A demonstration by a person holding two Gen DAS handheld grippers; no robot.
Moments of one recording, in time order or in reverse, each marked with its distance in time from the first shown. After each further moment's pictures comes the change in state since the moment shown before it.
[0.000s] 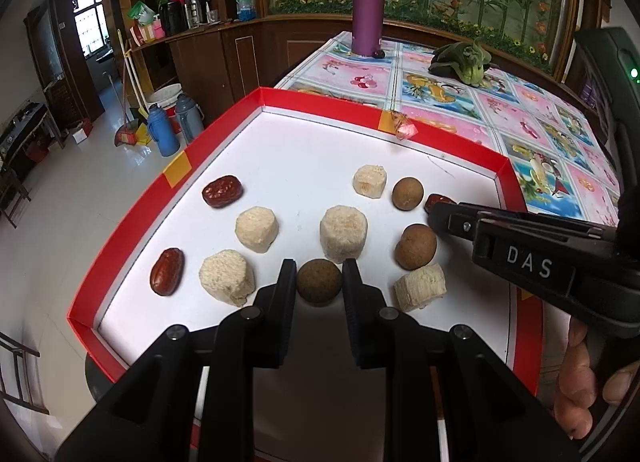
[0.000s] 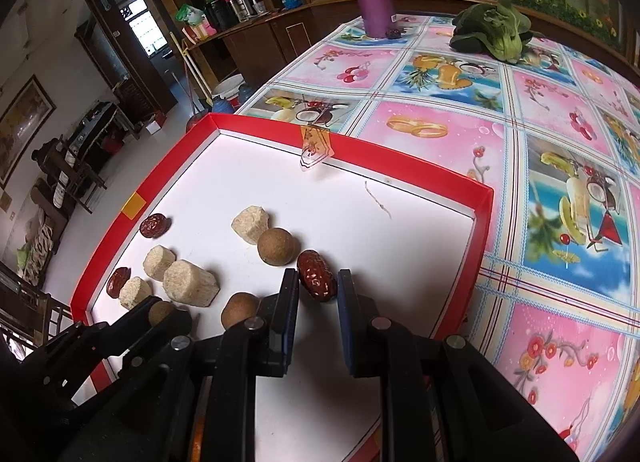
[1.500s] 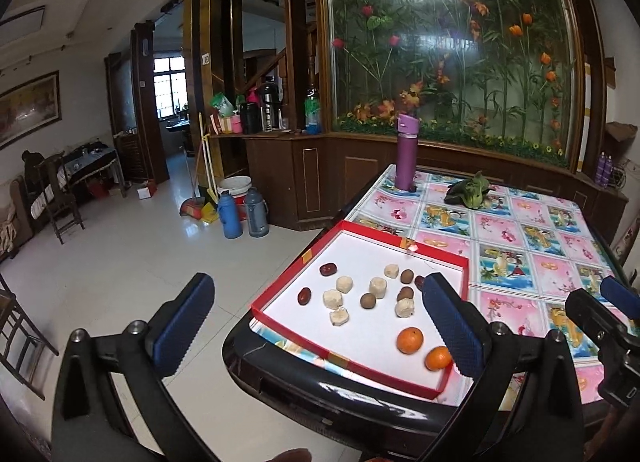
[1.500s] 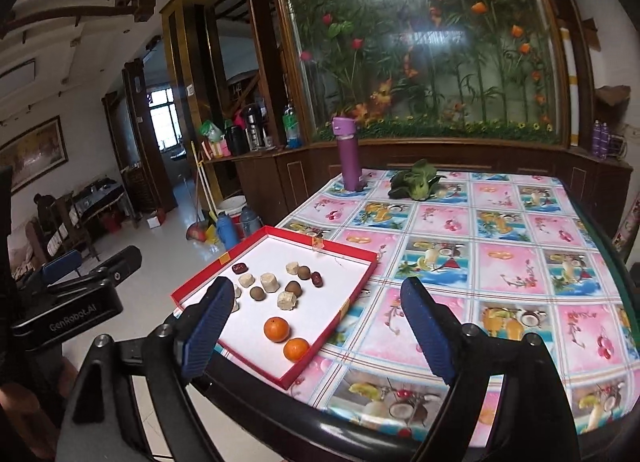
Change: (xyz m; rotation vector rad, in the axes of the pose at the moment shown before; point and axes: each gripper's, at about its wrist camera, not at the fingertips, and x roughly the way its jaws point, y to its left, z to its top) left arm -0.224 0.015 -0.049 -0.105 -0.418 0.172; right arm -0.250 0.030 -0.129 -0.055 -0.546 -0.089
